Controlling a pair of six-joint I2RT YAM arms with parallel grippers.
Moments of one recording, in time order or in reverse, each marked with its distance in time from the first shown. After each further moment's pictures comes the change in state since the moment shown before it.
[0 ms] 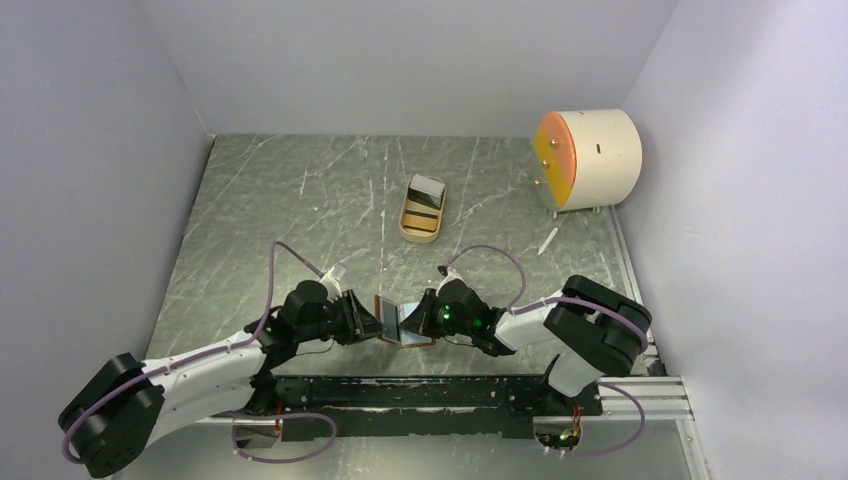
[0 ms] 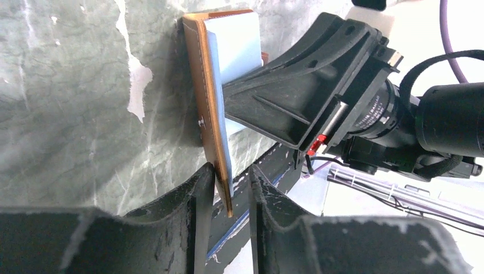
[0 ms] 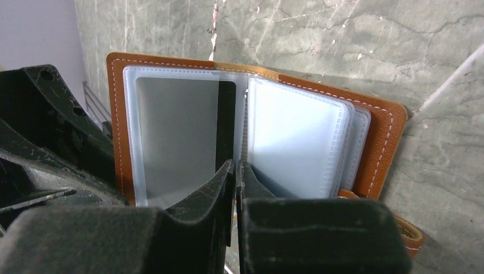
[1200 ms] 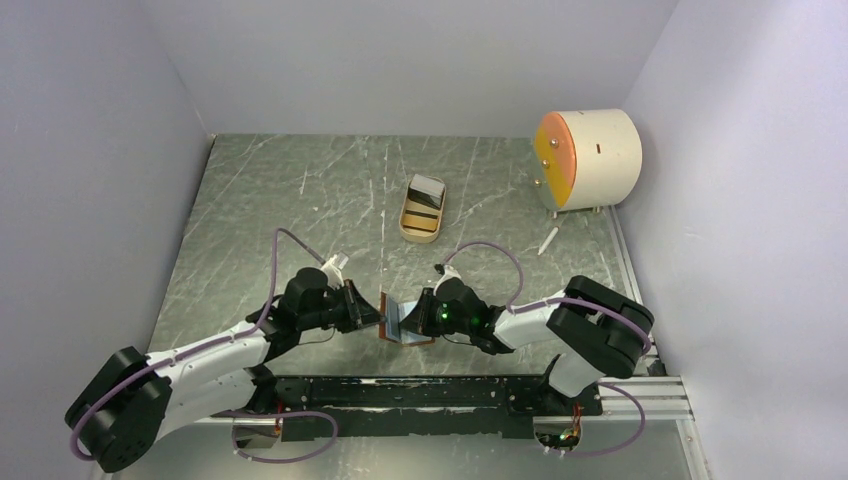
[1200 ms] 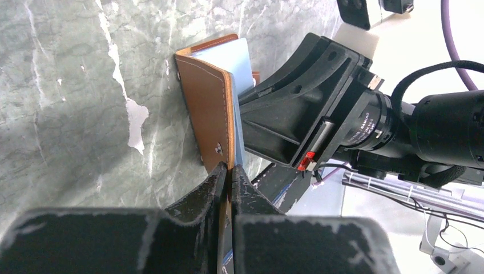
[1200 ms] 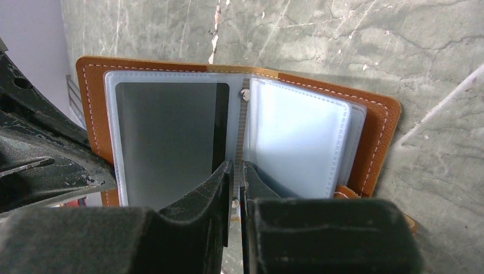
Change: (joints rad) left arm 0.066 0.058 0.085 -0.037 0.028 0.117; right arm 0.000 -0.015 0.026 -0.061 0.014 -0.068
